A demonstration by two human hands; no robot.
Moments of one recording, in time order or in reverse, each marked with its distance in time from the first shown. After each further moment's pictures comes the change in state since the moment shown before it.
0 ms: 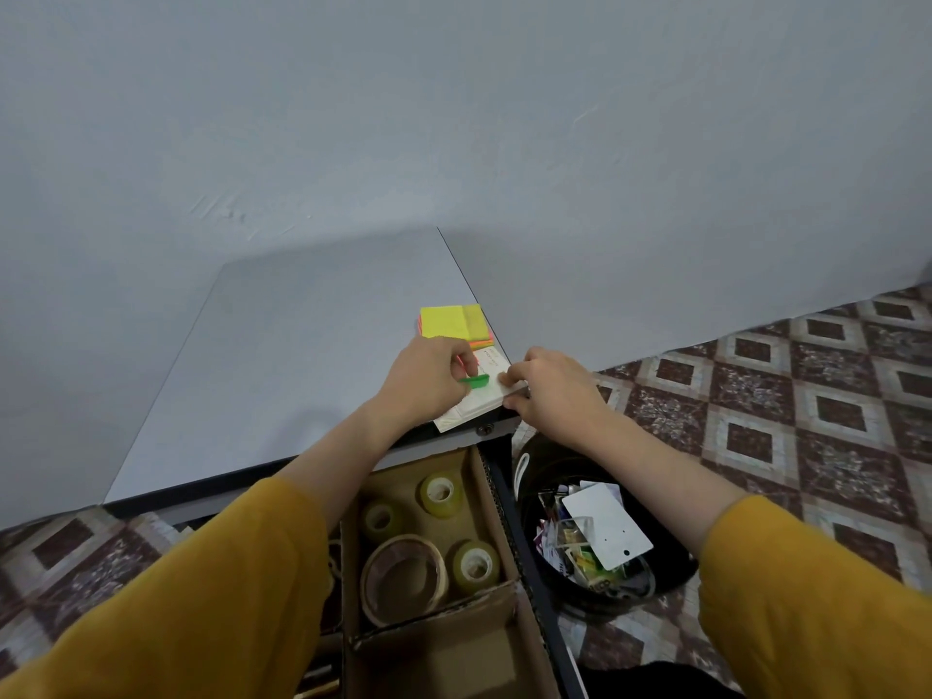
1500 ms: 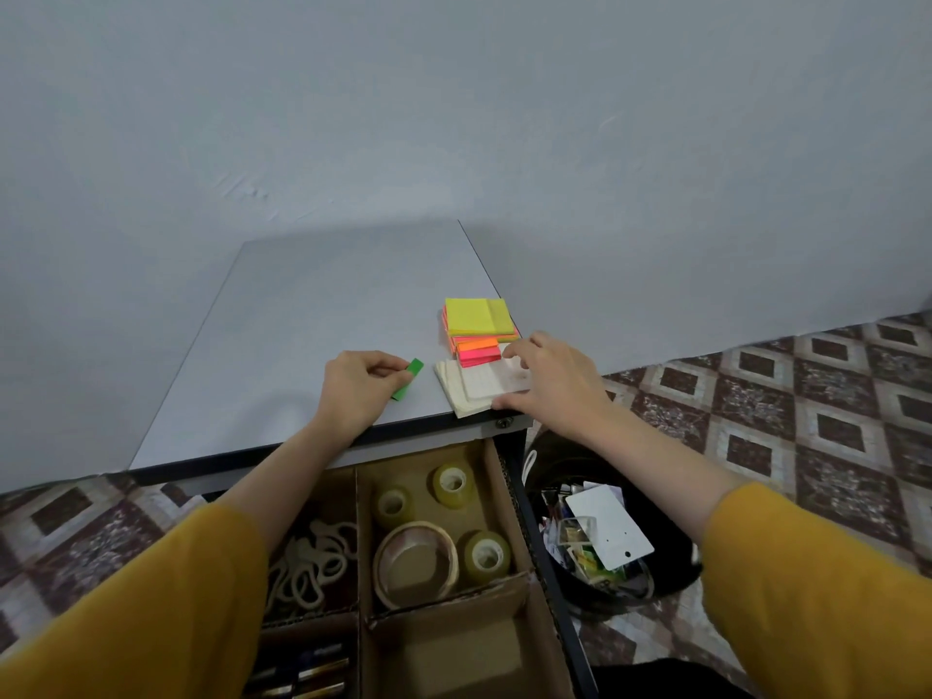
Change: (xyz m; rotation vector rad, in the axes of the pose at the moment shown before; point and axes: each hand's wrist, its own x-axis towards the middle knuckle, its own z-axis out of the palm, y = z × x) left_hand -0.034 -0.078 -0.012 -0.444 0.306 -0.310; right_hand 0.006 -0.022 0.002 0.002 0.082 -0.049
